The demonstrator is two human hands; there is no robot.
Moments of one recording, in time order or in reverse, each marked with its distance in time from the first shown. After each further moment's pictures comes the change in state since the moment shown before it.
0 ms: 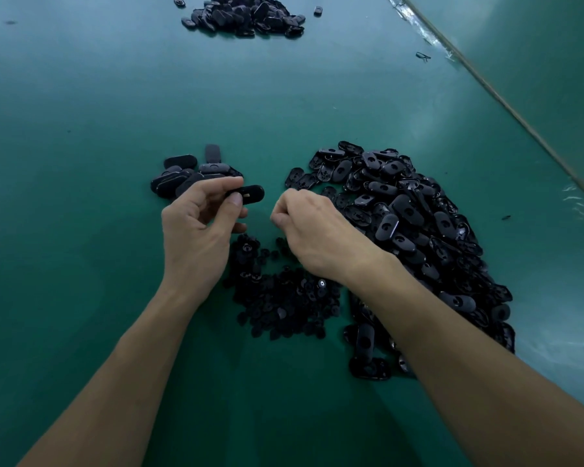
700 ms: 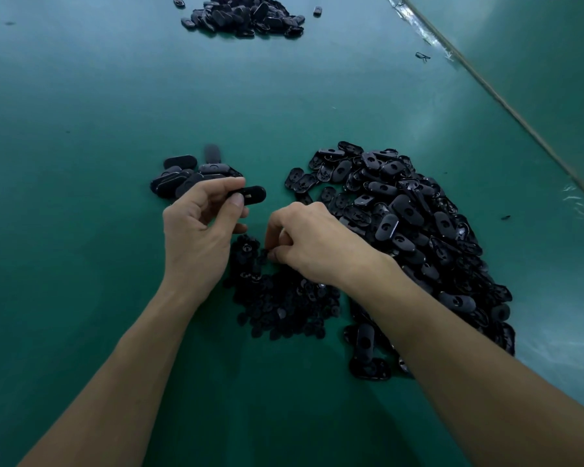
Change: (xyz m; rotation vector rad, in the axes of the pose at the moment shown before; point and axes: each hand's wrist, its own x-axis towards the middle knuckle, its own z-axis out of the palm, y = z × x) left_hand 0.000 0.003 0.001 0.007 -0.011 -0.002; right_hand 0.000 0.001 0.002 -0.024 -0.125 -0.015
